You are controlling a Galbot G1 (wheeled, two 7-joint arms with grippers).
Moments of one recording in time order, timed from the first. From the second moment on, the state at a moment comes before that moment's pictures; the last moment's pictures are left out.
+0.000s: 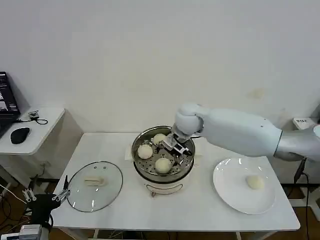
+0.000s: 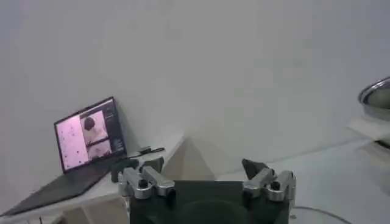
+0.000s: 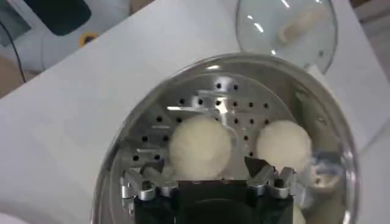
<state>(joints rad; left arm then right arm) 1.75 -1.34 -0.87 -2.25 -0.01 0.16 -0.07 0.44 1.05 -1.12 1.43 0.03 -0.04 -1.09</state>
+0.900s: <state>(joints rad) 1.67 -1.29 -0.81 -2.22 -0.02 0.16 -0.07 0.32 0.42 -0.95 1.57 0.00 -0.19 -1.02</state>
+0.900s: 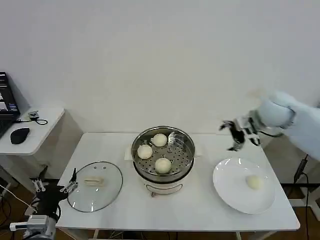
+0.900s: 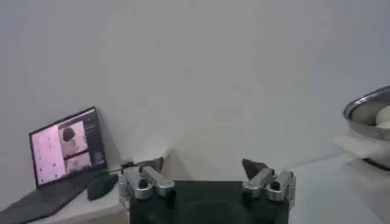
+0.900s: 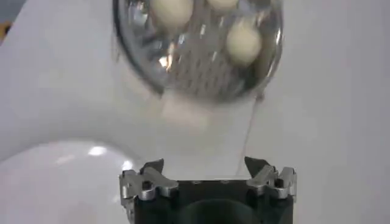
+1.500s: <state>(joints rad) 1.67 -1.29 -0.77 -2.20 0.00 0.16 -0.07 -0.09 0.33 -0.71 1.43 -0.10 -0.14 -0.99</state>
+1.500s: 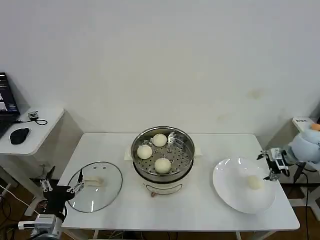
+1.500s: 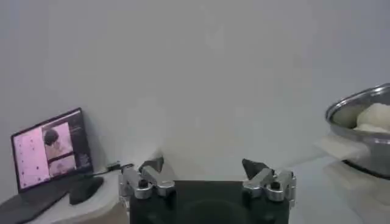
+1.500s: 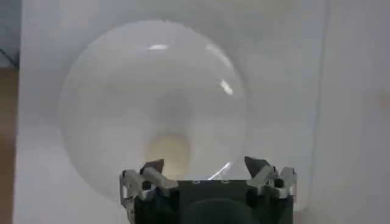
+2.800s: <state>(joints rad) 1.67 -1.29 -0.79 -2.20 0.00 0.17 -0.06 -0.27 0.53 -0.55 1.18 -0.20 -0.14 -1.02</state>
